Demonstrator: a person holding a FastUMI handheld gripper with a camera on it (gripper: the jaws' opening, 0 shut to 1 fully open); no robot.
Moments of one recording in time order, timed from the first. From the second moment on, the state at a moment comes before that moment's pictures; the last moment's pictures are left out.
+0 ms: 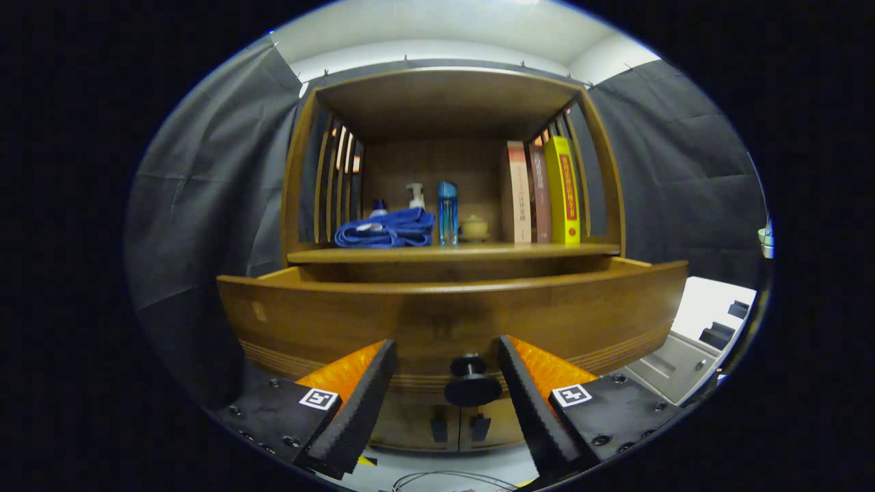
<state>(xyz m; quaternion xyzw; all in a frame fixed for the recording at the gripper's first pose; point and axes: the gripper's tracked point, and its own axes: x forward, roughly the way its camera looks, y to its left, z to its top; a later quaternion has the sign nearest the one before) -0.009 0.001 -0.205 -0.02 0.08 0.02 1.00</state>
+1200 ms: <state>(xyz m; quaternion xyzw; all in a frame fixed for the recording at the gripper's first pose) 0.127 0.032 -0.242 -0.12 0.39 0.14 0.90</state>
